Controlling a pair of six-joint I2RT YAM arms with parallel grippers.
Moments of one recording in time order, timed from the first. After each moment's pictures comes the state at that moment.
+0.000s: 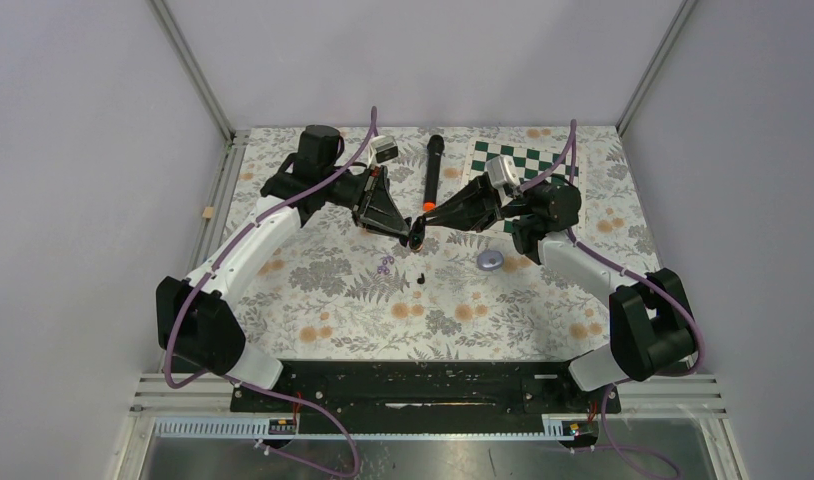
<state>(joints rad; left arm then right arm) -0.40 1.49 1.35 -0.40 1.48 -0.79 0.44 1.48 0.93 1.37 -1.33 0.52</state>
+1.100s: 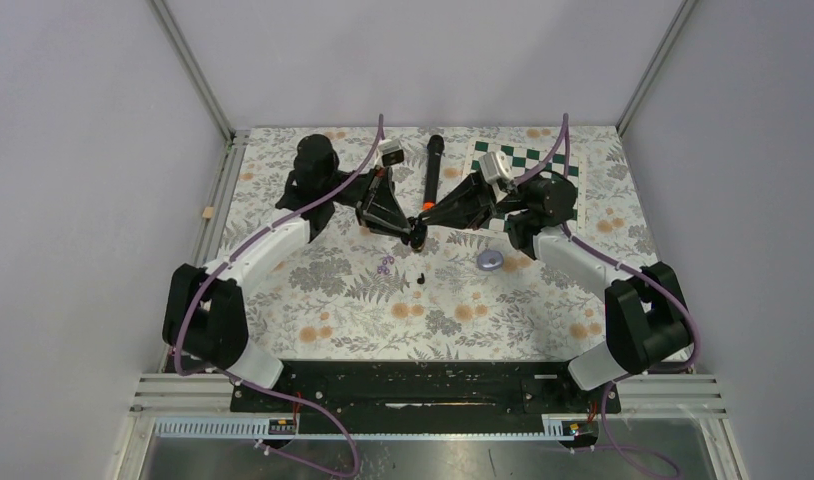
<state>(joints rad) -0.40 1.50 1.17 0.22 1.53 -1.32 0.45 1.51 0.97 1.37 -1.35 0.56</state>
